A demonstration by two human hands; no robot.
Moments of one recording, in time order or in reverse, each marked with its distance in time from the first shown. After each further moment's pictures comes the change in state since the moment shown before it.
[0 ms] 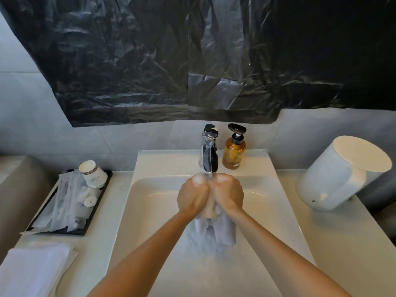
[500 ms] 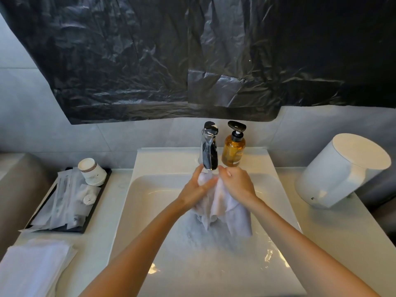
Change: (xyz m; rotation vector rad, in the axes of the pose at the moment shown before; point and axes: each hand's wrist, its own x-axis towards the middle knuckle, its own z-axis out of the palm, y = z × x) left_hand 0.011 -0.016 -0.003 -0.365 -0.397 0.066; right_hand 0.015 0.009 -0.032 0.024 -0.117 -0.121
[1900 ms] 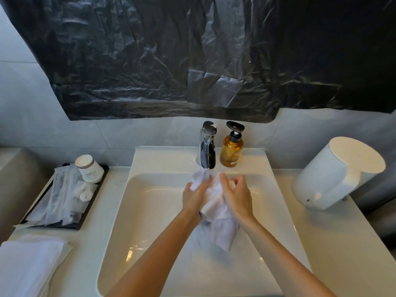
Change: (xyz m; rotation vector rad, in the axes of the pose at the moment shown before) left_hand -0.004 -0.012 0.037 -0.587 0.374 -0.287; right_hand -0.029 0.020 0.016 0.304 0.130 0.174
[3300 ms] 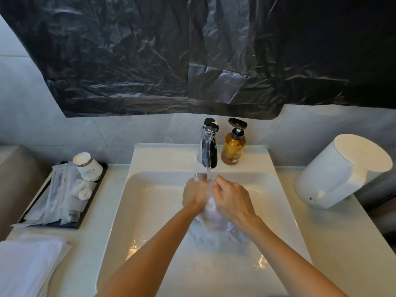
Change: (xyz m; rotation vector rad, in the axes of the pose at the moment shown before) left_hand 0.021 0.007 0.004 0.633 0.056 0.209; right_hand -0.007 -0.005 -0.002 -0.553 -0.142 -0.557
